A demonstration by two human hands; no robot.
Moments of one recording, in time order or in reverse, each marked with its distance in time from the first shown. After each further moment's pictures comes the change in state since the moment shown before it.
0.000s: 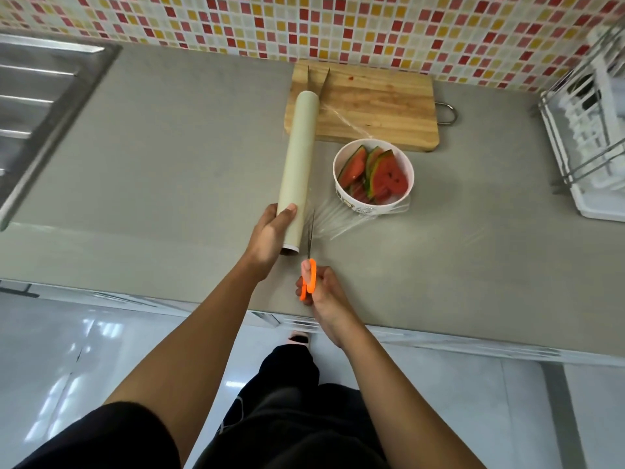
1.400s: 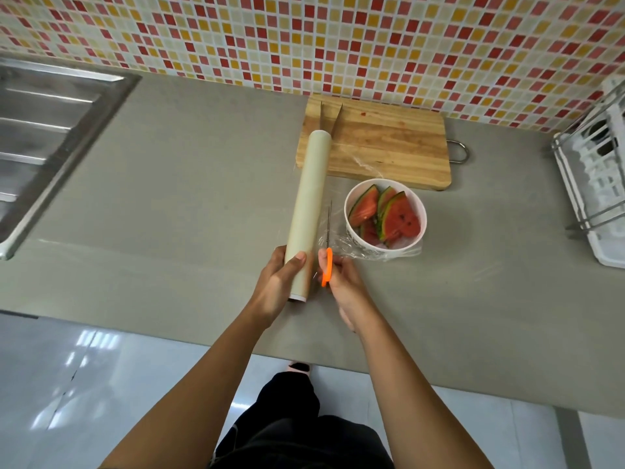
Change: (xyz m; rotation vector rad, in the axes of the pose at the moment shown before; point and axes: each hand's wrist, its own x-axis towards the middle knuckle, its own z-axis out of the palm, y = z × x) left_hand -0.006 -0.003 -0.003 0.003 -0.019 0.076; right_hand 0.077 -0.038 -0.015 -0.004 0.028 -0.122
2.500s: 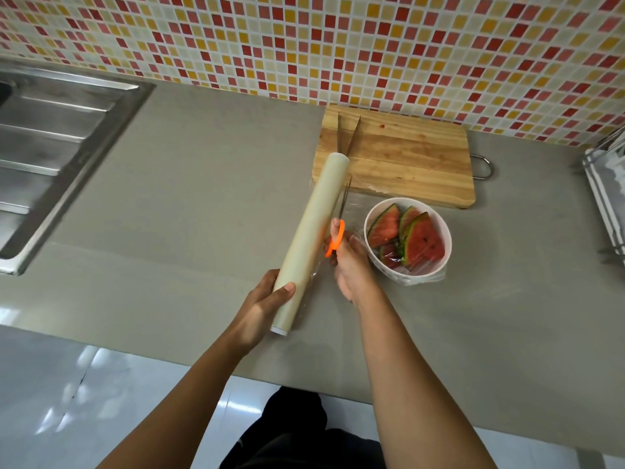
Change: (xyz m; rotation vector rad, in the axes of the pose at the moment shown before) left_hand -0.003 0.004 -0.055 0.159 -0.085 -0.057; right_hand 0.067 -0.044 0.038 0.126 0.099 -0.006
